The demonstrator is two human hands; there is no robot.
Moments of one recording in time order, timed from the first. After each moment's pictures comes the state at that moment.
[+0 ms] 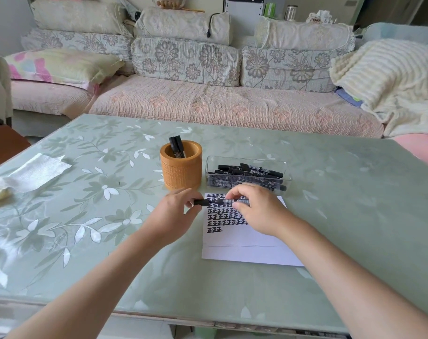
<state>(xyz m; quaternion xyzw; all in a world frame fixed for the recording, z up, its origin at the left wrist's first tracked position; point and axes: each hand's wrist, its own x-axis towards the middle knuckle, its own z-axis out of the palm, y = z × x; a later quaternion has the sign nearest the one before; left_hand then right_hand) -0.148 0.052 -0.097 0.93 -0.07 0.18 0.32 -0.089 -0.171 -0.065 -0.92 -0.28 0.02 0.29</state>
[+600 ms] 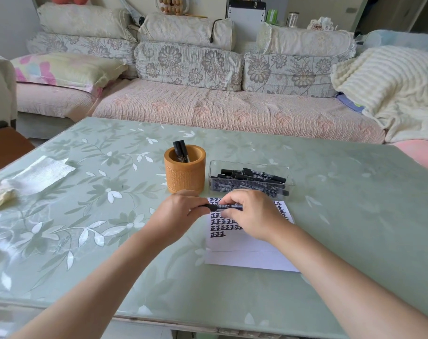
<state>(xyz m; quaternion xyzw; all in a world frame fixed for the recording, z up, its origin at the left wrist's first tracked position) -0.148 0.057 -0.081 0.93 -0.15 0.18 0.28 -0.097 -0.150 -0.060 -0.91 -0.29 -0.01 0.30</state>
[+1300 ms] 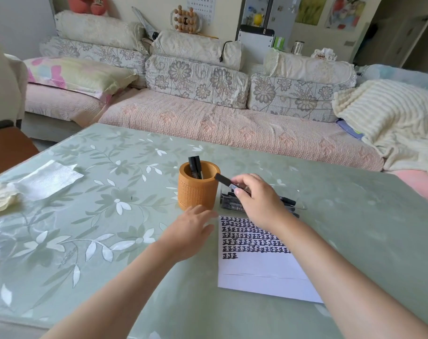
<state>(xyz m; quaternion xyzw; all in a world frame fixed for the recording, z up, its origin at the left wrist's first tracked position) -0.125 0.071 -0.108 0.96 -0.11 0.11 0.24 -0.068 -0.109 -0.021 -0.91 -0.26 -0.07 0.33</state>
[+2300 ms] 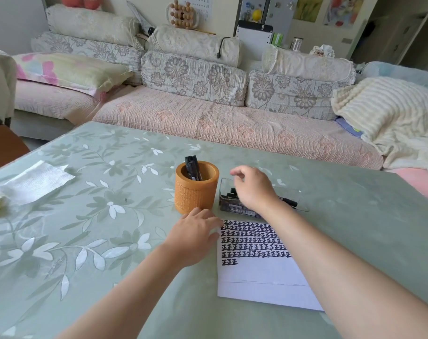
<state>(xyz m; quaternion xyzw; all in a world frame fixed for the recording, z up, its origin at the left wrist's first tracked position) -0.111 0.060 -0.115 0.97 -0.13 0.11 0.17 -0.005 -0.089 -0.036 -0.94 -0.17 -0.09 0.27</state>
